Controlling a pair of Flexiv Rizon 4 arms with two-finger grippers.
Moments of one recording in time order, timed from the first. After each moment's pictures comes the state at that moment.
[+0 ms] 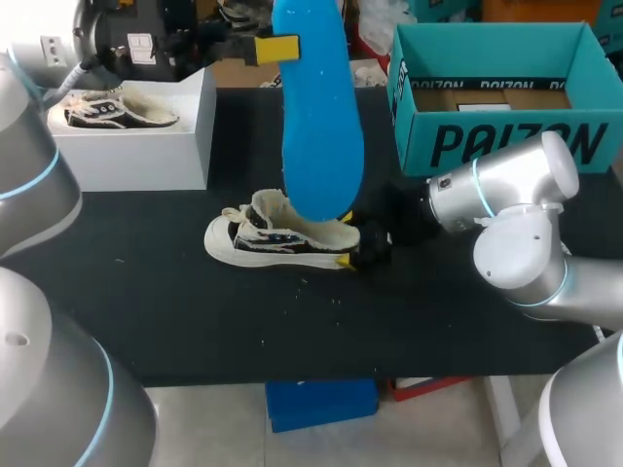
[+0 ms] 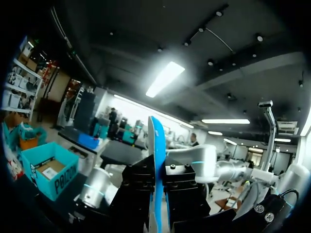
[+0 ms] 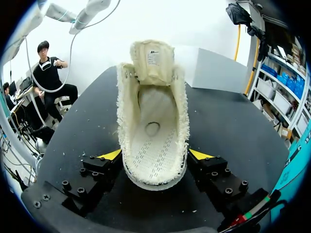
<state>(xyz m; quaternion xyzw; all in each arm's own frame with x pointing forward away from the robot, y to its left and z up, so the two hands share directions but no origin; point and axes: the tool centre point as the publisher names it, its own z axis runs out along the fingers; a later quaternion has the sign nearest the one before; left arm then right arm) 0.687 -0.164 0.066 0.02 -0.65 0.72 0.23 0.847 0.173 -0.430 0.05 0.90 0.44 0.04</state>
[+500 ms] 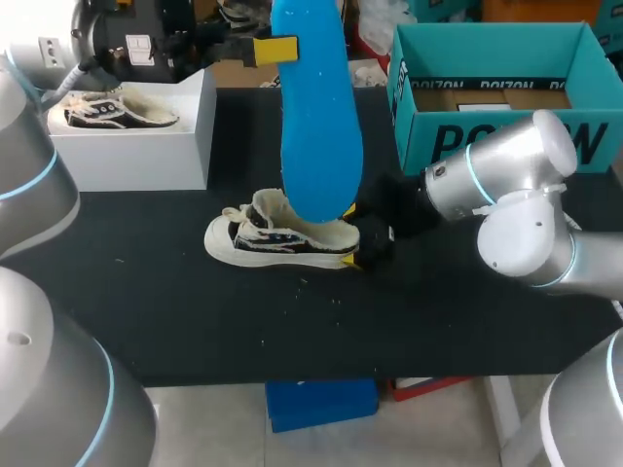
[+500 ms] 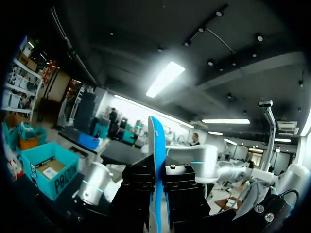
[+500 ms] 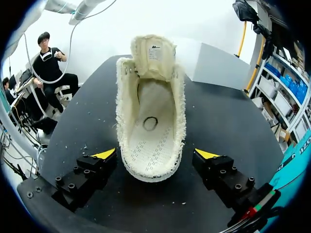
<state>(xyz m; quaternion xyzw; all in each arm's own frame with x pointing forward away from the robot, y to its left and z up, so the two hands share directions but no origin) 0.686 -0.163 0.066 0.02 -0.65 0.72 0.23 0.851 0.161 -0.420 0.03 0.92 0.38 0.05</state>
